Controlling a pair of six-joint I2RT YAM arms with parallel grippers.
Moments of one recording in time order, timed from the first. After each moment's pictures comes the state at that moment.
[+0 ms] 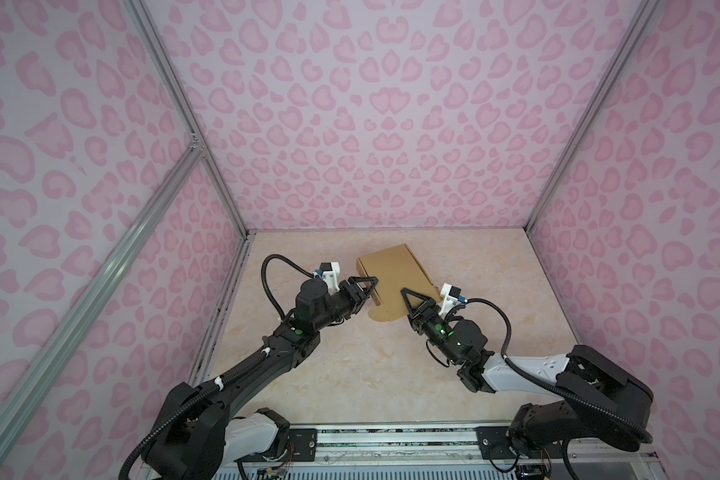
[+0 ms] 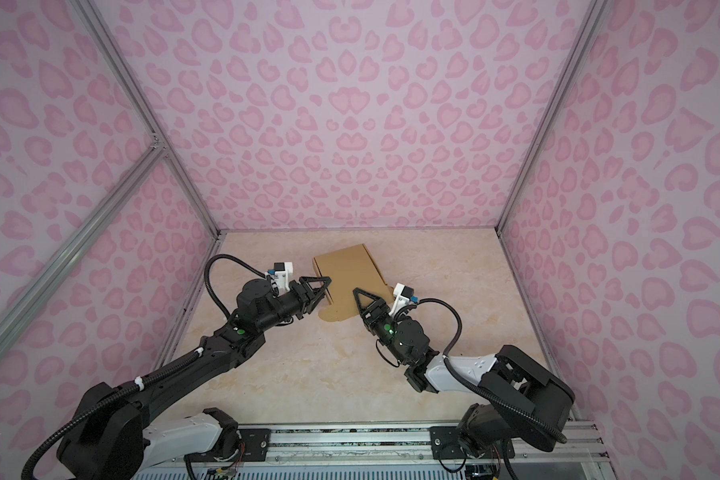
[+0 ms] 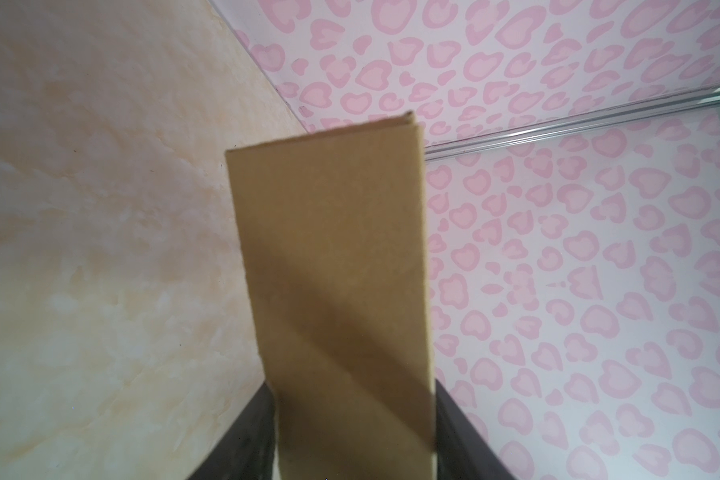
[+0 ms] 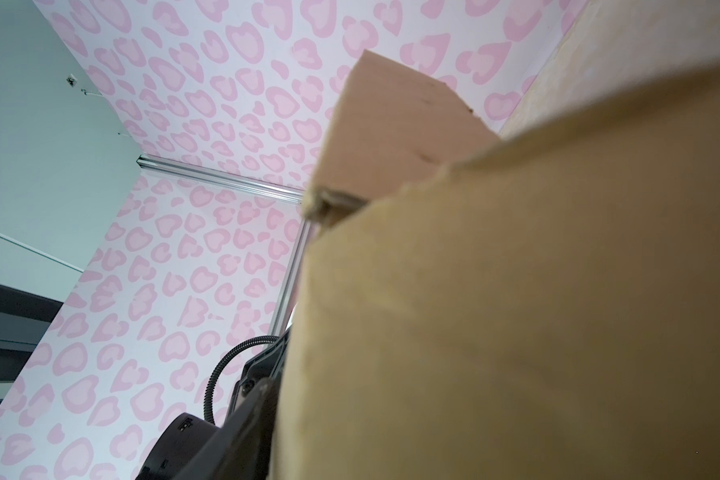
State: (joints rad) left arm -0.52 1.22 0.67 0.36 0.35 -1.27; right arm 0.82 1.42 0.42 1.11 0.16 1.38
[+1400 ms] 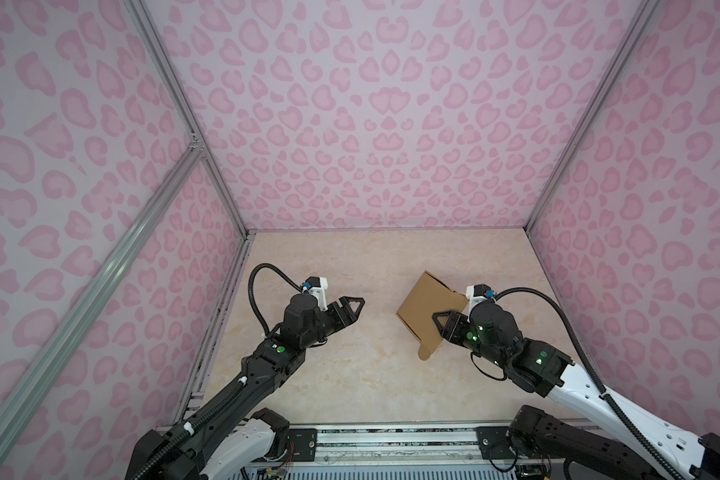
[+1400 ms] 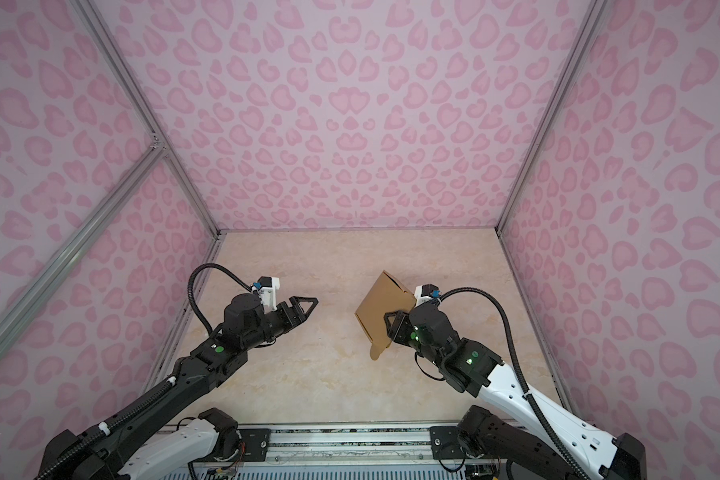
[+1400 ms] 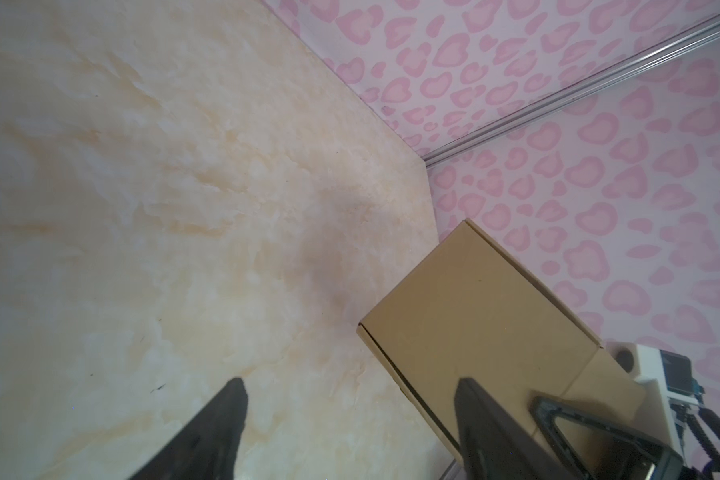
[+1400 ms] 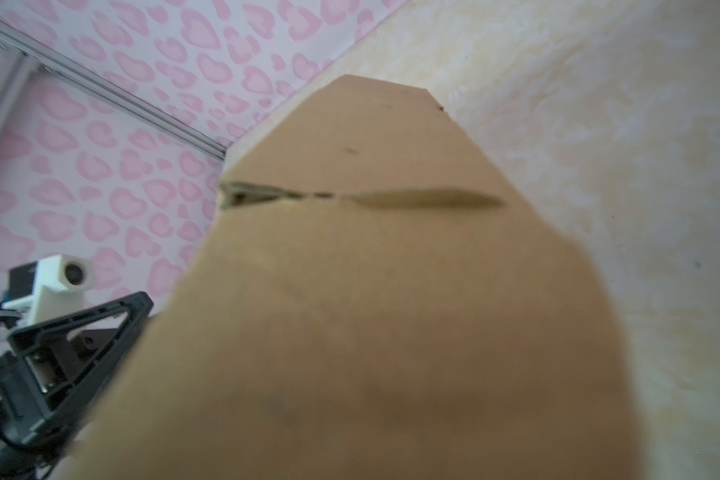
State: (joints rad) left arm -0.49 0.98 0.58 -0.02 0.24 -0.92; right arm 0.78 0.86 0.76 -0.54 0.17 0.93
